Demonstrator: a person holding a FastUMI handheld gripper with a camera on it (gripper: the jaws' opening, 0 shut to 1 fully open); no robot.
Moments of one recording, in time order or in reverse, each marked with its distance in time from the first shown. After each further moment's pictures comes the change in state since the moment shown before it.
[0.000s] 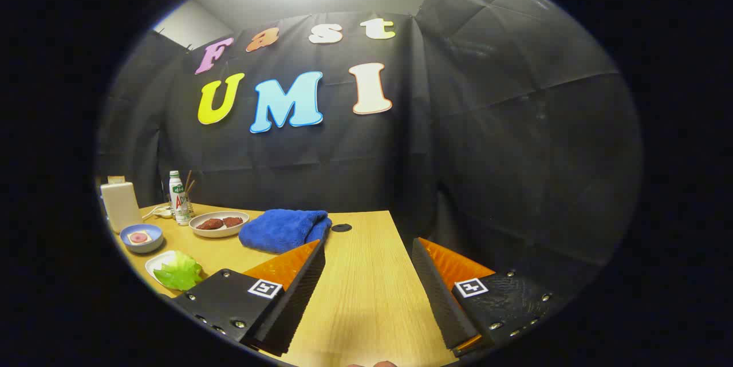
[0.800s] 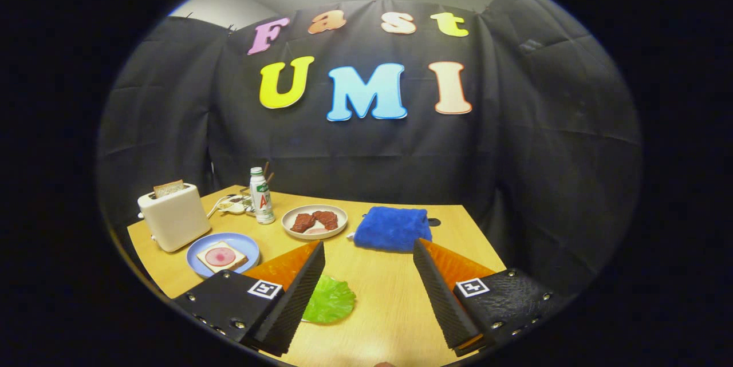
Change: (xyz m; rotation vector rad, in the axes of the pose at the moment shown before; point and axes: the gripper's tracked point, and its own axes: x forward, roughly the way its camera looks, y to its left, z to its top) arm -0.082 0.232 0.043 -0.163 0.171 0.258
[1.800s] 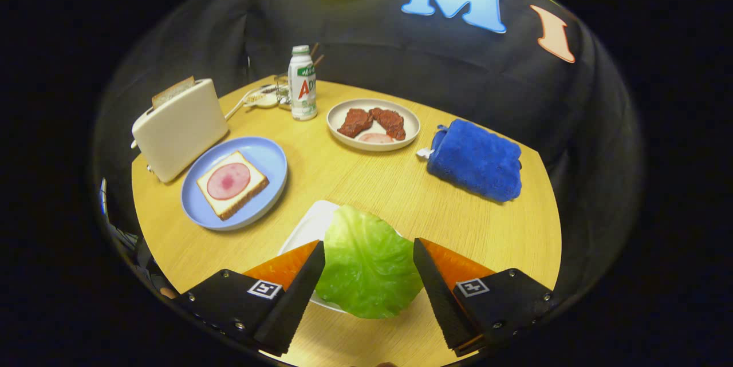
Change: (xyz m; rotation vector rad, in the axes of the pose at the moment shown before) arm 0.085 0.076 -0.111 -0.209 0.614 0.190
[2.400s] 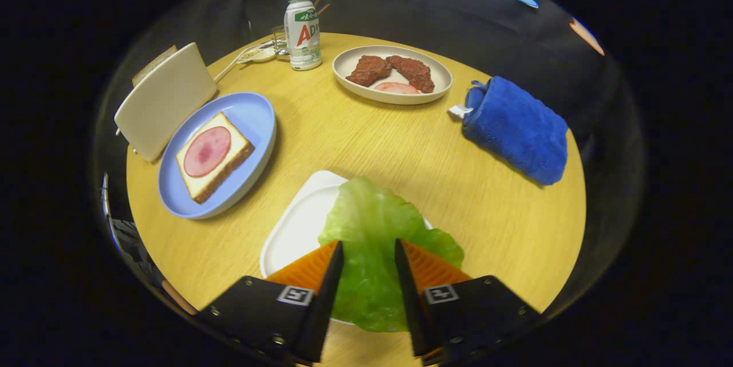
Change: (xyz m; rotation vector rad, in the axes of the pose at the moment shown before) arm 0.038 0.021 -0.016 0.020 0.206 0.085
